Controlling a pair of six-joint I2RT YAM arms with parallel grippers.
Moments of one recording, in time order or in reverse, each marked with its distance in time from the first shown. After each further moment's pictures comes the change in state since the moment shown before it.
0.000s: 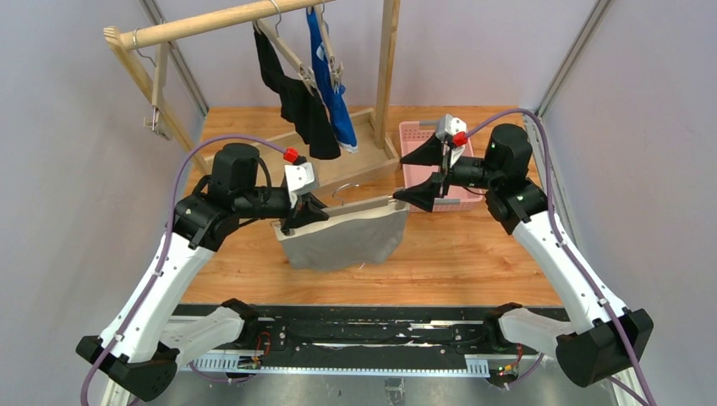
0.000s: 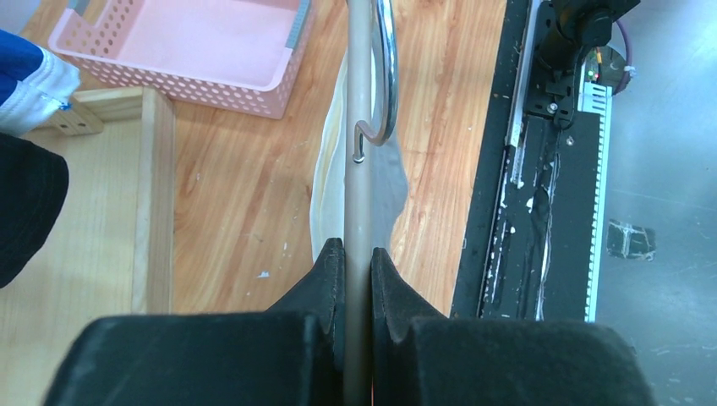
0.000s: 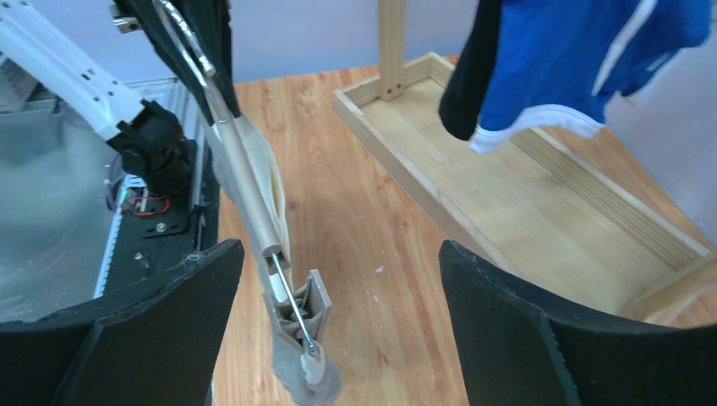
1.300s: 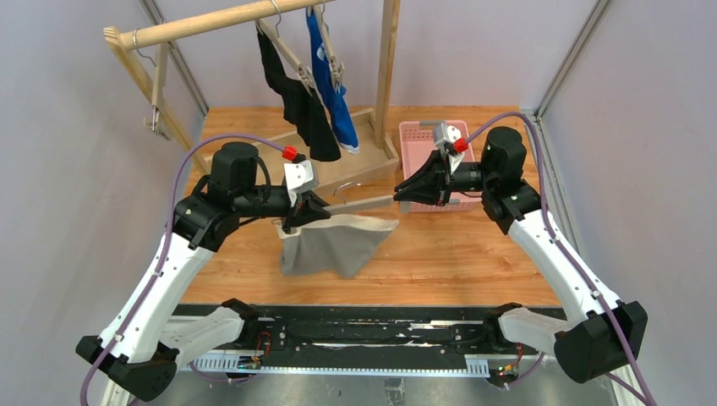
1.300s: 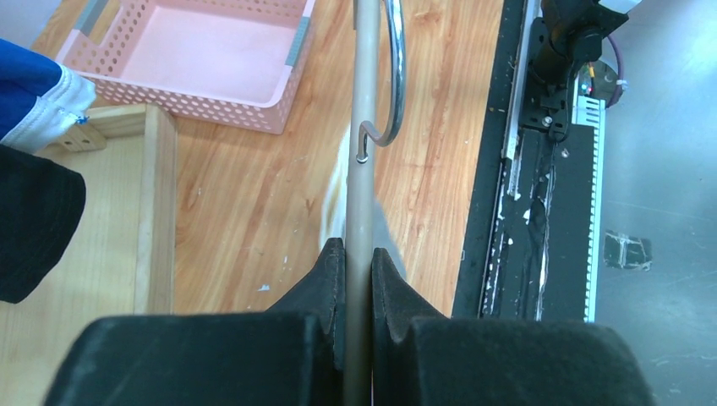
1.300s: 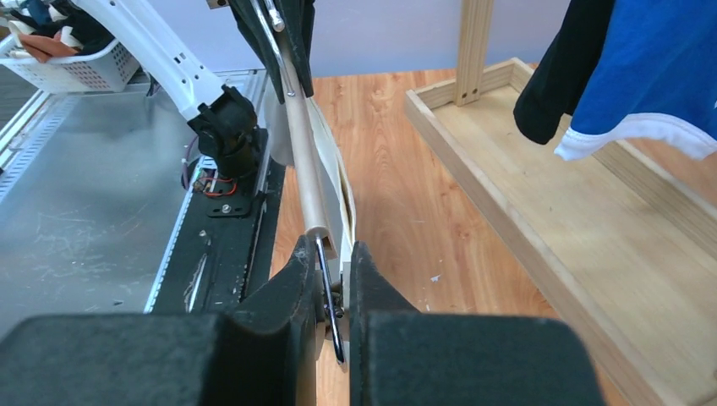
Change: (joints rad) left arm -0.001 -0.007 -0.001 0.043 0.013 -0.029; right arm -0.009 0.029 -0.056 0.084 -0.203 0.051
